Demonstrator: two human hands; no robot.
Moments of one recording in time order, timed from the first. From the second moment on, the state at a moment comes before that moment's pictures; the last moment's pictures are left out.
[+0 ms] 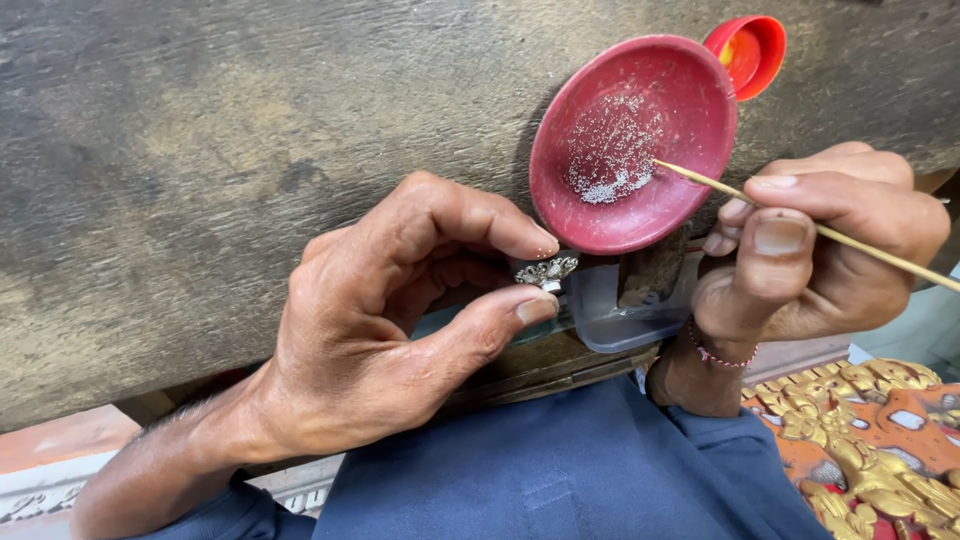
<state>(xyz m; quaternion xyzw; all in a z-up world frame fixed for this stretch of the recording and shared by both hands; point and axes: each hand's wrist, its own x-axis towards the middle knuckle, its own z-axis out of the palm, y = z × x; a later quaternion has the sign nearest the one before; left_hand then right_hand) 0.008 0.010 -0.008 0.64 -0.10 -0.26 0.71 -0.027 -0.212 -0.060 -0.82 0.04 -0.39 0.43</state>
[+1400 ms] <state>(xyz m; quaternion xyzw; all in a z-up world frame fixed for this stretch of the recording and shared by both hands) -0.002 0.011 -0.006 0.59 -0.09 -0.28 0.75 -0.048 -0.216 -0.049 -0.86 -0.06 -0.31 0.41</state>
